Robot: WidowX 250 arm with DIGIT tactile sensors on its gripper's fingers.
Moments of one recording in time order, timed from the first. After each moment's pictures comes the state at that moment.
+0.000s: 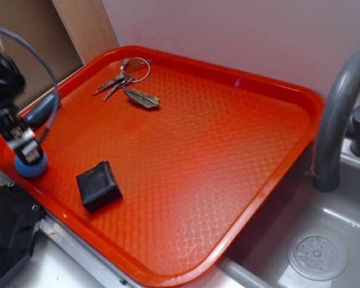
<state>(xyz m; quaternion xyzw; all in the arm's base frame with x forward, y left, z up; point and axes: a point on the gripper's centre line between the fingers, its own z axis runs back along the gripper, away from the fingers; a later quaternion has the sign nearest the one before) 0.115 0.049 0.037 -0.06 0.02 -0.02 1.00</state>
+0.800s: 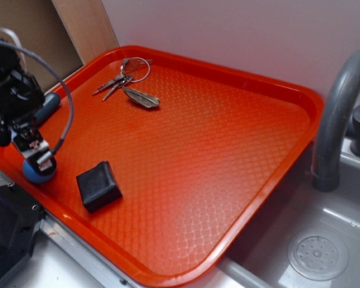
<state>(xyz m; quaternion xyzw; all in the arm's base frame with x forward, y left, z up) 0.127 0.017 0.056 -0.04 0.02 -0.05 1.00</state>
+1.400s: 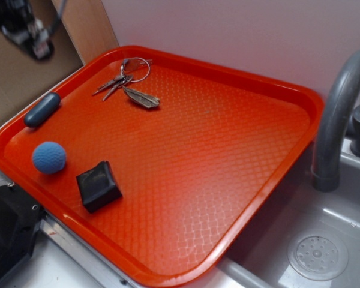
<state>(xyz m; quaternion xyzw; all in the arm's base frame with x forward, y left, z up) 0.188 -0.001 0.204 0.04 -0.09 -0.03 0.99</state>
